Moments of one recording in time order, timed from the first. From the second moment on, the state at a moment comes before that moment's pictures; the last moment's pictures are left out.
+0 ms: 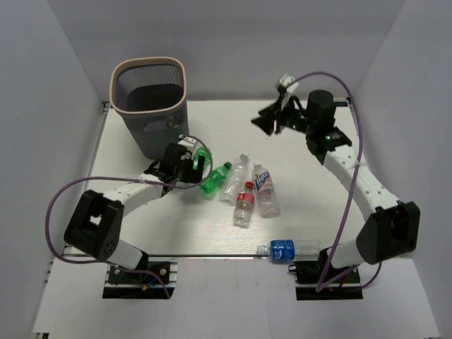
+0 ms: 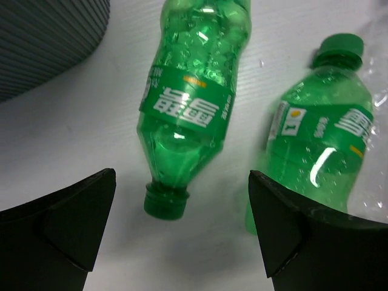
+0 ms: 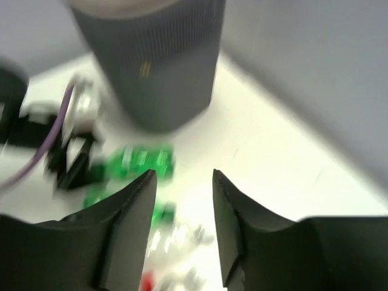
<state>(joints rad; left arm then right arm) -0.45 1.45 0.77 -0.02 -0.08 -0.11 0.35 1.45 1.32 0.06 -0.65 -0.06</state>
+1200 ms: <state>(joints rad) -0.50 1.51 1.56 -0.02 -0.15 -0.09 0.21 1.26 0.96 -0.38 -0.70 -0.14</state>
